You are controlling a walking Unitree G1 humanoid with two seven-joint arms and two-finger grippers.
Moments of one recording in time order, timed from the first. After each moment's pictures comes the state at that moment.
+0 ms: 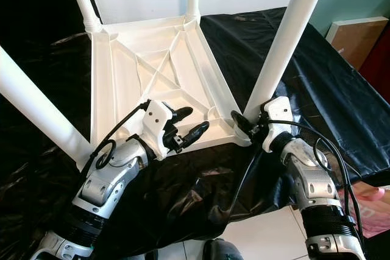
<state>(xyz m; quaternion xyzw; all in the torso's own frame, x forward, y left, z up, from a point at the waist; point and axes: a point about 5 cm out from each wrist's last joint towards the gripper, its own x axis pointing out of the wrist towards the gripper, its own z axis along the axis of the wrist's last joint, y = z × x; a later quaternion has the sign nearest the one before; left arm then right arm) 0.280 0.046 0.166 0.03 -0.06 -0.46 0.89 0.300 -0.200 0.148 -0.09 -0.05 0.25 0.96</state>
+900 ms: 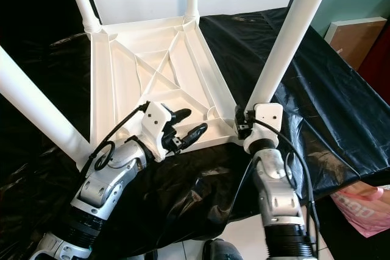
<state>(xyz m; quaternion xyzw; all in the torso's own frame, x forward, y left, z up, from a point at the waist) 0.279 0.048 0.162 0.03 -0.05 -0.46 0.89 0.288 -0.161 0.141 0.00 -0.05 -0.04 1.00</state>
